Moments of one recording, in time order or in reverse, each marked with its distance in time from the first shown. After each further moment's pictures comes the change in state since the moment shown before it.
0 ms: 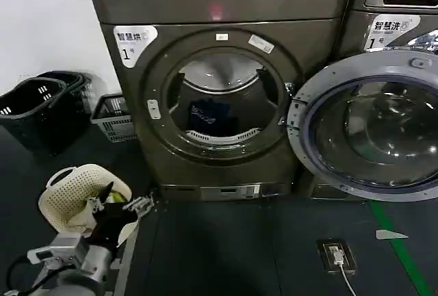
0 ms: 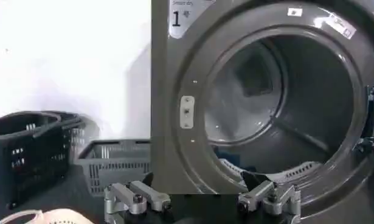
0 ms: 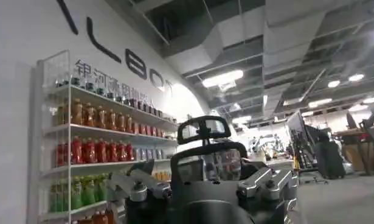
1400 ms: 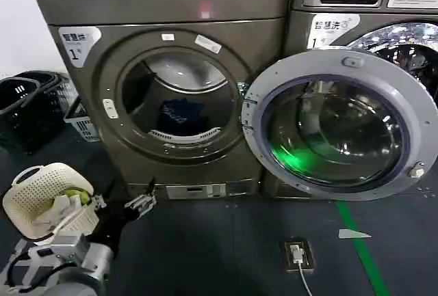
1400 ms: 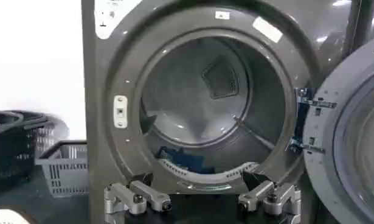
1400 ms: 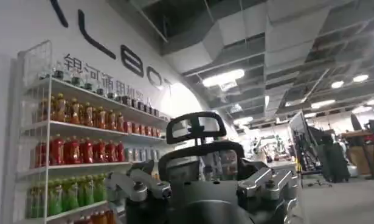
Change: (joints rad) left arm -0.020 0.005 -0.001 -0.010 -0.009 0.002 0.031; right arm -0.004 0.019 0.011 0.015 0.015 0.069 -0.043
